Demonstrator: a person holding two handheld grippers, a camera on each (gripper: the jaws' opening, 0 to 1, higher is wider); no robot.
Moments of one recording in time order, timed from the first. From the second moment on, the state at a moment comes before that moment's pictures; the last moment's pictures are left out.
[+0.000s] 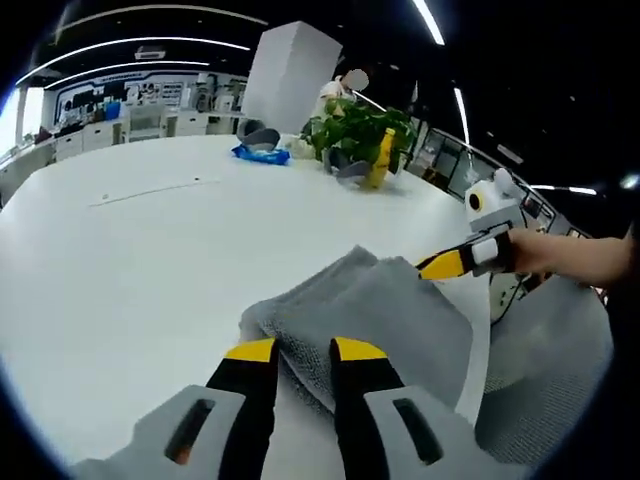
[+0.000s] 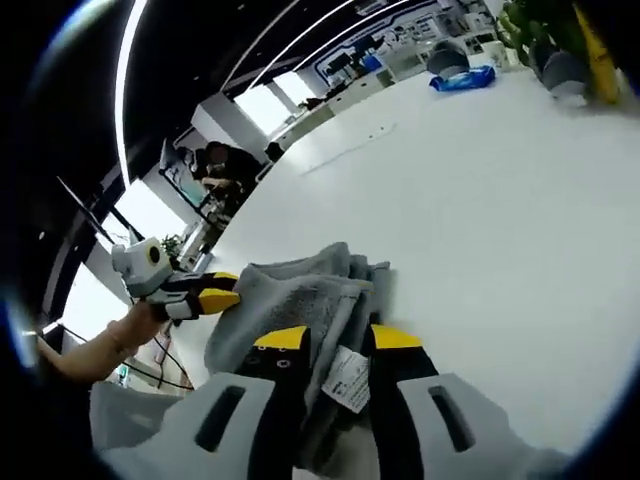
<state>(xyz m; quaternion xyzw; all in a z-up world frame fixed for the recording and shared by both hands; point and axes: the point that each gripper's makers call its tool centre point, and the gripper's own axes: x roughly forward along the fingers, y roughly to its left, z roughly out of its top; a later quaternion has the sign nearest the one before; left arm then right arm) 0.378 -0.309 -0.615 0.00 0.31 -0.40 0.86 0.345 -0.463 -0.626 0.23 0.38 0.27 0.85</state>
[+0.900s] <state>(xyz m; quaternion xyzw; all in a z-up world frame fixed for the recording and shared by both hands) 0.409 -0.282 -0.618 -0.12 0.32 -0.31 0.89 0.398 -0.443 -0.592 0.19 0.29 0.32 0.88</state>
